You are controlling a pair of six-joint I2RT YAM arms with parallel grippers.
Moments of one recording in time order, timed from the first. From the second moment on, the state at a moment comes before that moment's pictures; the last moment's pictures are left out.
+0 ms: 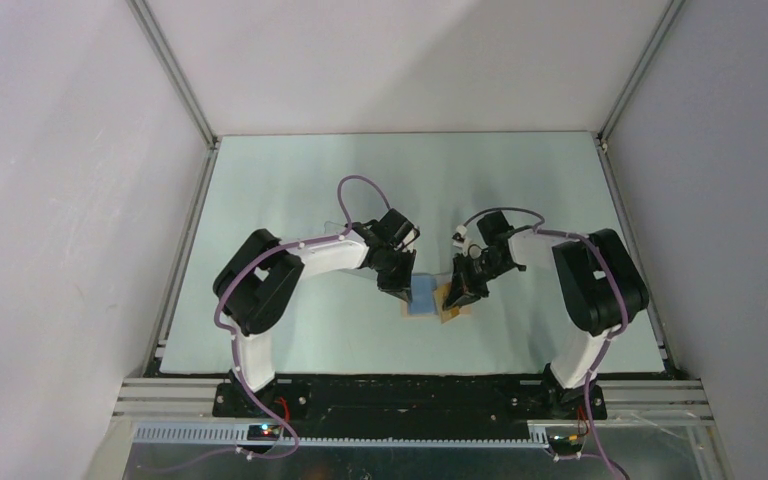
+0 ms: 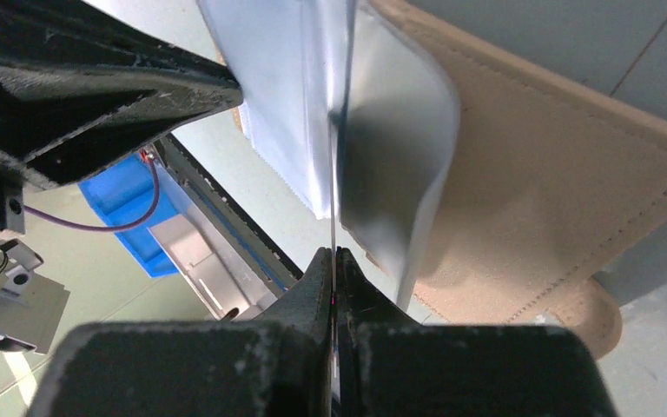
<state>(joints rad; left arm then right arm) -0.76 1.89 1.18 -0.47 0.30 -0.57 0.35 1.75 0.88 -0.48 -0.80 0.28</state>
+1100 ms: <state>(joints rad) -0.76 1.88 1.17 -0.49 0.30 -0.54 0.36 1.92 1.11 -0.63 -0.87 0.17</state>
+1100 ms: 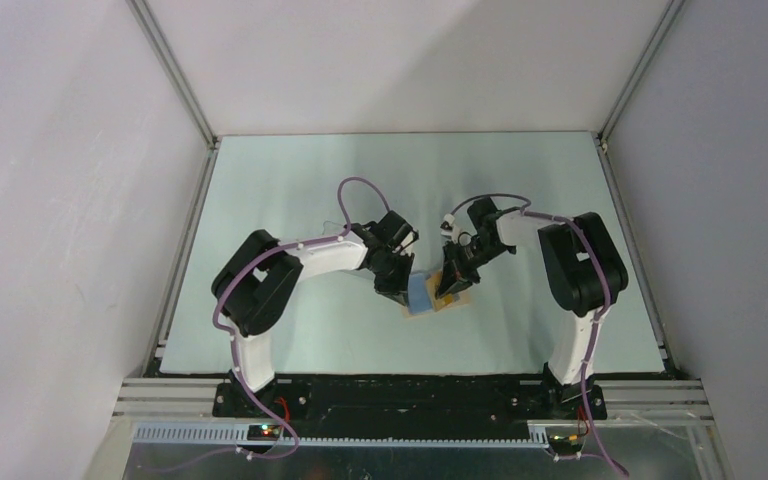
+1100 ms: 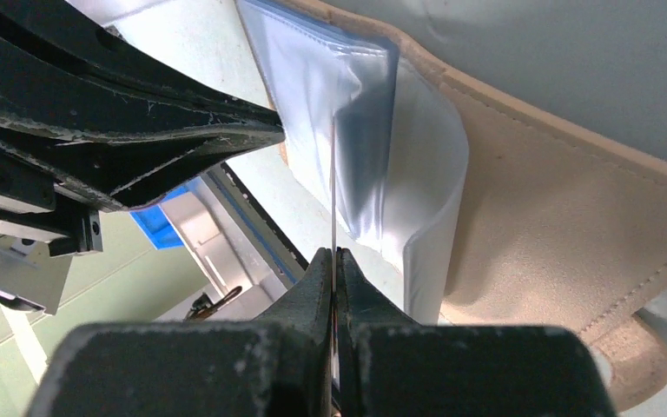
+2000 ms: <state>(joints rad) -0.76 1.89 1.20 -0.68 0.26 -0.44 0.39 1.99 1.17 -0.68 -0.83 0.11</state>
